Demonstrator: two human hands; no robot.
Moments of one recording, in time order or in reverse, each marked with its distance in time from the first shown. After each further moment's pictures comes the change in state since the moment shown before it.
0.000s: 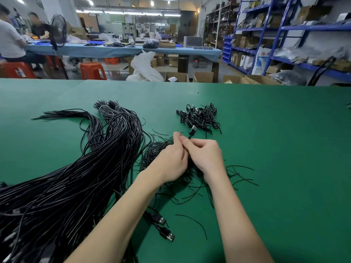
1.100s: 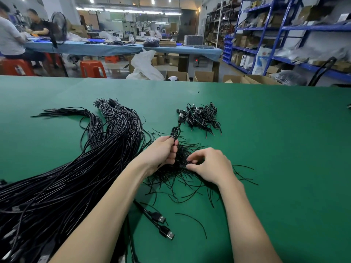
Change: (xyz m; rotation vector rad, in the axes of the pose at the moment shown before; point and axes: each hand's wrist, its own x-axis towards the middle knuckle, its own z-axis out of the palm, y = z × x) left_hand 0.007 -0.013 -0.022 -0.843 -0.060 -0.385; right_hand 0.004 0.024 -0.027 -0.701 -0.204 -0.066
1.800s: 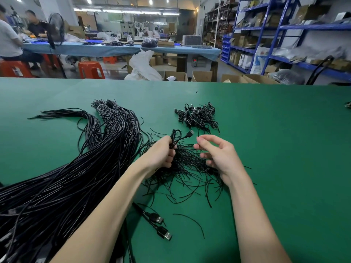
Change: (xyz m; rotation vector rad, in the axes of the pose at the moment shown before) left_hand 0.018 -0.016 -0.004 0.023 -0.015 -0.030; right_hand -0.003 0.004 -0.022 1.084 0.017 0.134
